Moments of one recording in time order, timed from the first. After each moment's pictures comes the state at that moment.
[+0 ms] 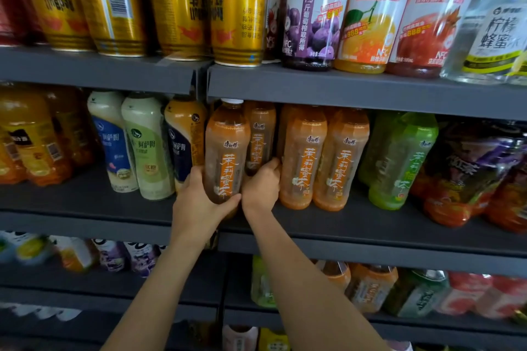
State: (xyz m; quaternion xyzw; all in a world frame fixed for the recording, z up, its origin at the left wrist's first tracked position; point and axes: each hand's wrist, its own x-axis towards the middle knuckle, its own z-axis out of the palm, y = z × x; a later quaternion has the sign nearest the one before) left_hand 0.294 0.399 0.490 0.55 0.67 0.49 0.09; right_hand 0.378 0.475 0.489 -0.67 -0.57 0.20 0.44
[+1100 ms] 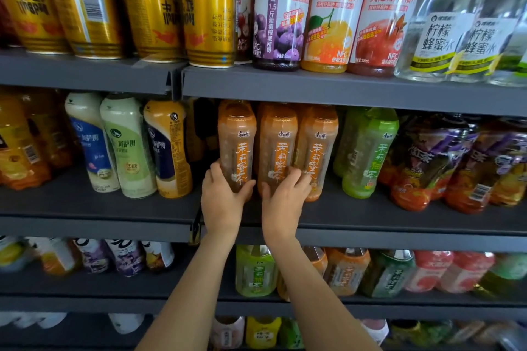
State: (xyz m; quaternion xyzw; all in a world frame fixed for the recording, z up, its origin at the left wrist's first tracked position) left_hand 0.360 0.425 0.476 0.53 0.67 0.52 0.06; right_hand 0.448 0.424 0.477 -0.67 -0.56 0.04 0.49
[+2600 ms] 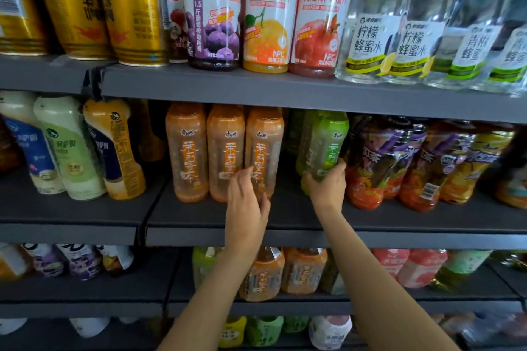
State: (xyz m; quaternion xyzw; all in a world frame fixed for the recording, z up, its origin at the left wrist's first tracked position) left_hand 0.479 0.407 0.473 0.63 0.59 0.51 0.02; right_hand 0.617 0.466 0.497 -0.68 -0.50 0.14 0.52
